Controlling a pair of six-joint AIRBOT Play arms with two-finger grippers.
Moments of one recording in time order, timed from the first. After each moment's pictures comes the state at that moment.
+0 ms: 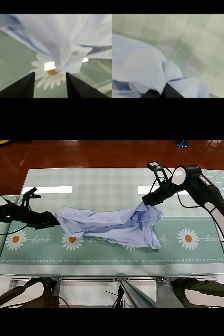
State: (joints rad) left arm 0.28 -1.22 0.87 1.05 -1.32 -1.18; right arm 0.26 -1.46 1.33 -1.42 1.15 1.43
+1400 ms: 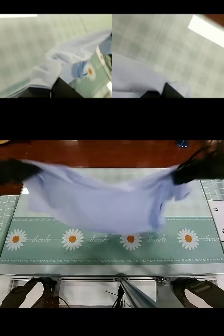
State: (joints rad) left arm 0.28 -0.89 1.30 0.53 -1.31 -1.13; right arm 0.26 -1.03 1.46 -1.66 1.13 1.46
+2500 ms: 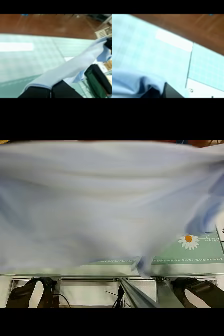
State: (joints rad) left arm 0.33 -0.55 1.44 0.58 -1.48 -1.63; right arm 0.26 -1.04 1.90 -1.84 1.62 1.33
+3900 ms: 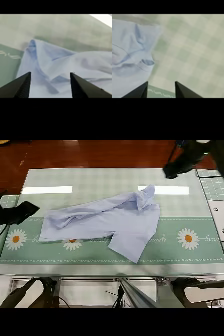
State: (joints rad) left arm 0.48 -0.98 0.75 1.03 -0.93 -1.27; right arm 0.12 -1.58 1.91 -1.64 1.51 1.34
